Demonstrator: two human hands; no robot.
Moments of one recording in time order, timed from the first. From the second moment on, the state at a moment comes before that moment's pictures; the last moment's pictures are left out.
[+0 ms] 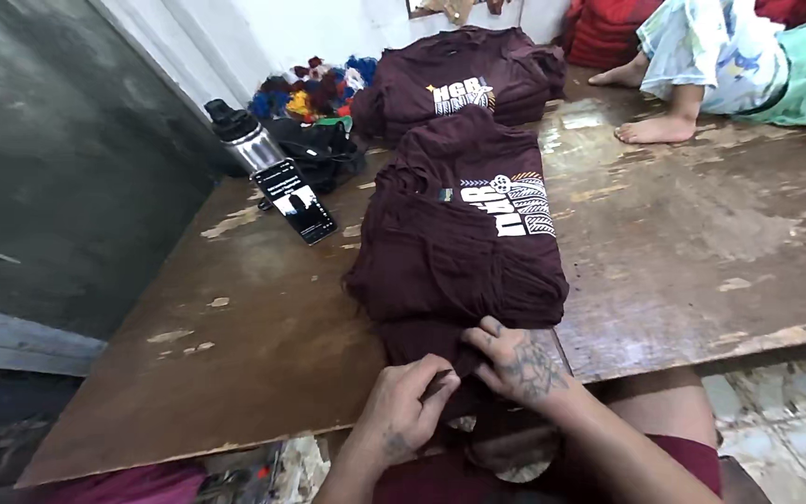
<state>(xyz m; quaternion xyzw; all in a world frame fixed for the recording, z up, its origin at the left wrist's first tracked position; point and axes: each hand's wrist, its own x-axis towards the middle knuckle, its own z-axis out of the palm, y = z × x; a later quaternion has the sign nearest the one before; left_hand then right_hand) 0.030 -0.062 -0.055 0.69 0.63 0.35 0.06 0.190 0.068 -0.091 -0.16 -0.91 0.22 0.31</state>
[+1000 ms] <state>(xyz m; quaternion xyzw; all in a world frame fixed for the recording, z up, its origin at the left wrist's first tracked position) 0.061 -0.025 -0.082 0.54 0.62 0.47 0.31 0.238 0.068 -0.120 -0.18 -0.90 0.20 0.35</state>
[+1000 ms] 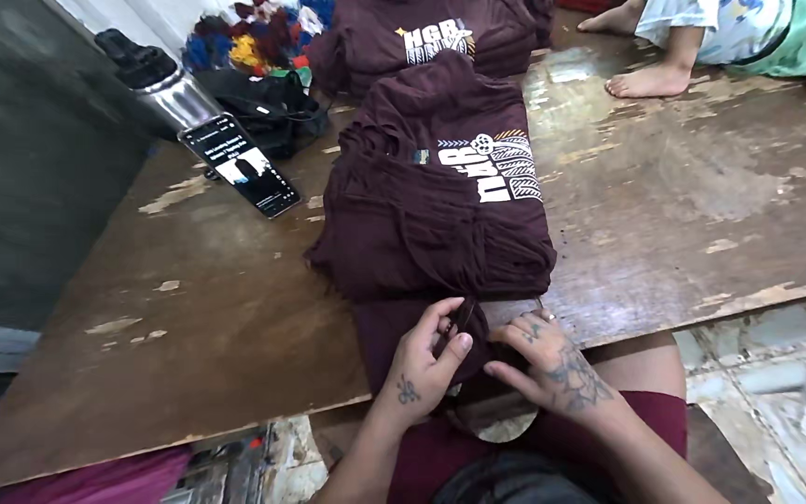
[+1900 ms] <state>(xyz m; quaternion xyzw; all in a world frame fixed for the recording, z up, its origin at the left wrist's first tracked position) 0.055 -0.042 -0.071 0.67 0.65 0.31 0.19 0.248 0.072 -0.127 -0.14 -0.89 0.23 0.38</state>
